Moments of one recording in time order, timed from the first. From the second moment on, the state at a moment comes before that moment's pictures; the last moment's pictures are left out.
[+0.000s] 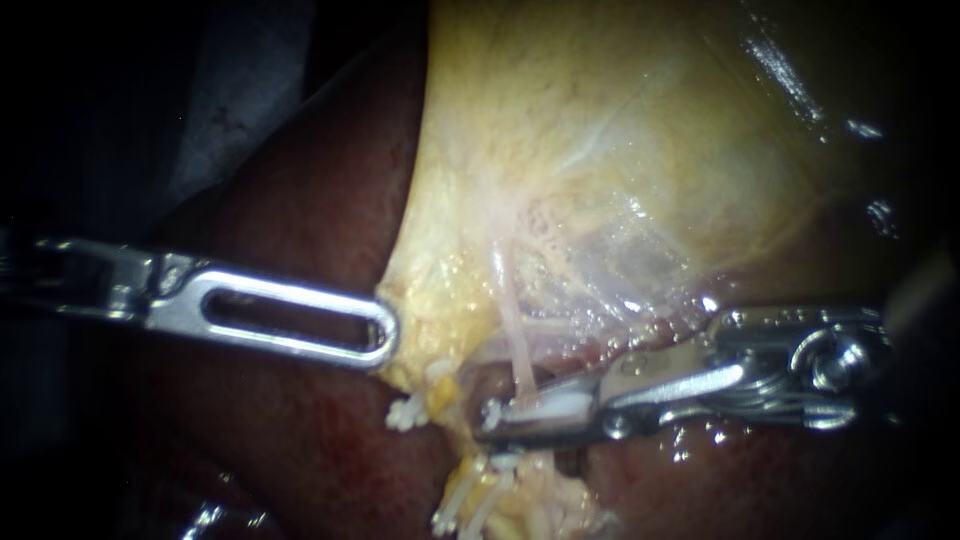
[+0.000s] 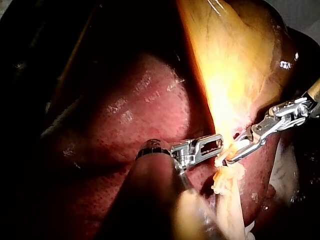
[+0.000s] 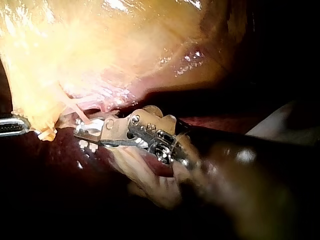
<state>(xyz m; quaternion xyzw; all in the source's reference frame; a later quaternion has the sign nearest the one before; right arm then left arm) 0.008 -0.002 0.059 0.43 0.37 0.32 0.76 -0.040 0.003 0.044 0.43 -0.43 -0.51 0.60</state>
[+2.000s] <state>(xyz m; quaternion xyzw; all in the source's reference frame) 0.010 -0.003 0.060 0.36 0.45 0.19 0.79 -0.040 0.003 0.044 0.43 -0.43 -0.51 0.60</state>
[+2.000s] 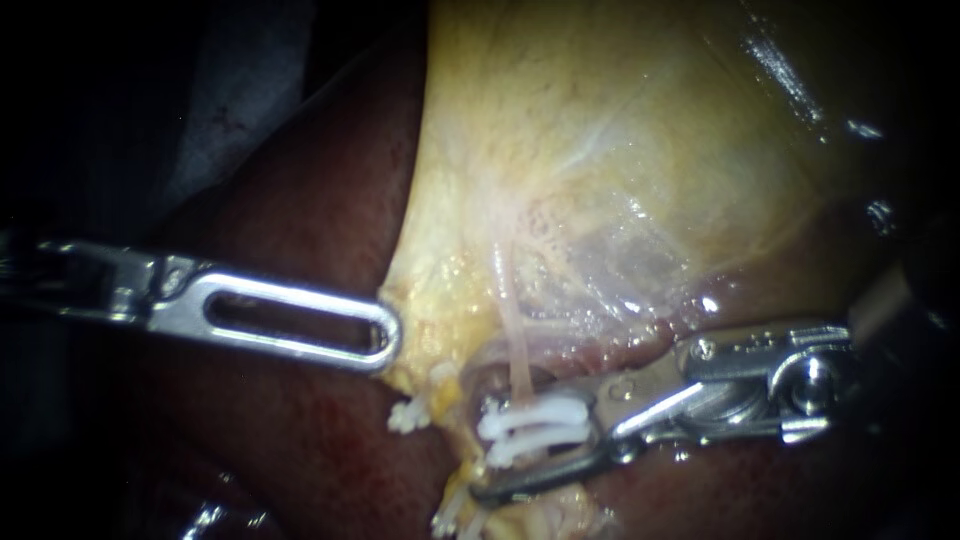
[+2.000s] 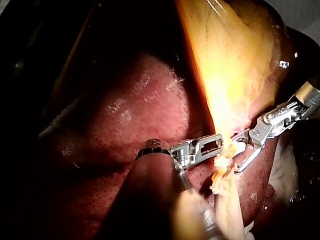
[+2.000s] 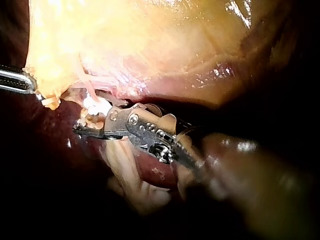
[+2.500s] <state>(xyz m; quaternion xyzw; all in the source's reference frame) 0.008 -0.002 0.060 0.34 0.46 0.17 0.80 -0.040 0.003 0.044 0.43 -0.43 -0.51 0.60</state>
